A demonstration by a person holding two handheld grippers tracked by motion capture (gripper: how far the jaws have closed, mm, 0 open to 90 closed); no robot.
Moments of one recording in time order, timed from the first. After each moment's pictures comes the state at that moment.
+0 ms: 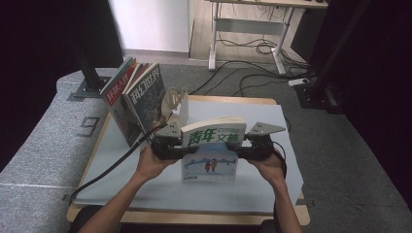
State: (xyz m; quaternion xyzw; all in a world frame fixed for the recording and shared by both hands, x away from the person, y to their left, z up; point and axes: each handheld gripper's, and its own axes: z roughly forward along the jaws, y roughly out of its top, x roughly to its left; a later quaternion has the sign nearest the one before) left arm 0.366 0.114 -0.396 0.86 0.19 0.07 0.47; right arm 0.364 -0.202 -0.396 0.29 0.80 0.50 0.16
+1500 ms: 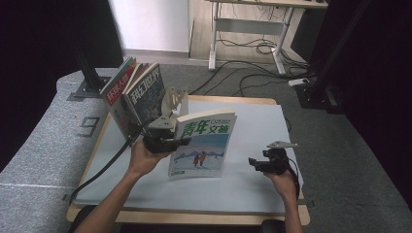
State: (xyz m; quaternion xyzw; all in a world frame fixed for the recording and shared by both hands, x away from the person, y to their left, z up) left arm 0.372 0.135 -0.377 0.85 0.24 0.10 0.46; right arm 0.371 -0.278 -0.495 0.47 0.77 0.39 0.16
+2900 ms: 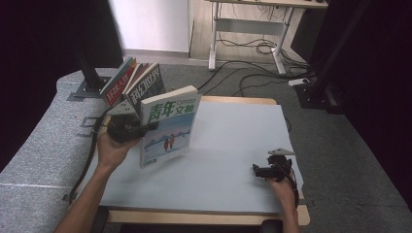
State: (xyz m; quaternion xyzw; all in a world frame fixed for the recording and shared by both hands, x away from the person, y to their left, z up) left arm 0.373 0.220 -0.341 0.80 0.33 0.16 0.48; right arm 0.371 -0.290 -0.537 0.53 0.75 0.32 0.23
